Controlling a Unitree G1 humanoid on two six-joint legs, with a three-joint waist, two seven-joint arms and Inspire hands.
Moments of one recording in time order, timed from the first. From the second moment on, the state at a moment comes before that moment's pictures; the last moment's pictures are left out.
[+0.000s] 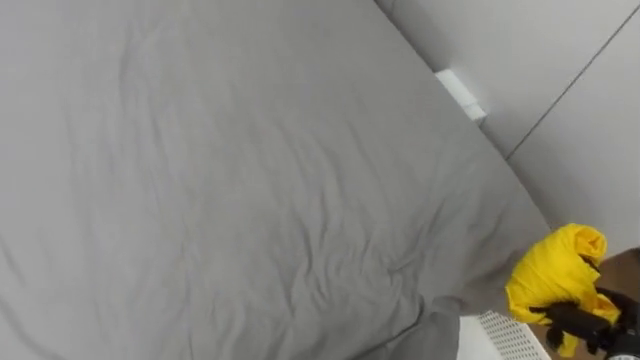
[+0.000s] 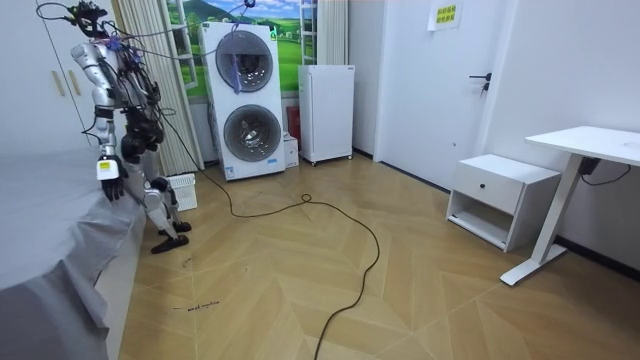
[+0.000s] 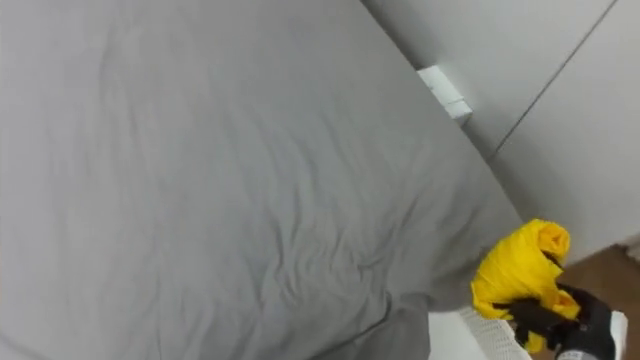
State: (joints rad) left arm 0.26 0.25 0.11 1.02 -0.06 0.18 0.14; right arm 0.05 -0.36 -0.29 0.73 0.16 0.02 -0.29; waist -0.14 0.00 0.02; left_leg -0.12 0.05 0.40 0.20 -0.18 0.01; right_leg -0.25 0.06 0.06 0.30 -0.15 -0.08
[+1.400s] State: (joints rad) left arm -0.04 0.26 -0.20 1.17 -0.20 0.14 0.19; right arm -0.33 -0.51 -0.22 1.26 0.41 -0.05 -0.45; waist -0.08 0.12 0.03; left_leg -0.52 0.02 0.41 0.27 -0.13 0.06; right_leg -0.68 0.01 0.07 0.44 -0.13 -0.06
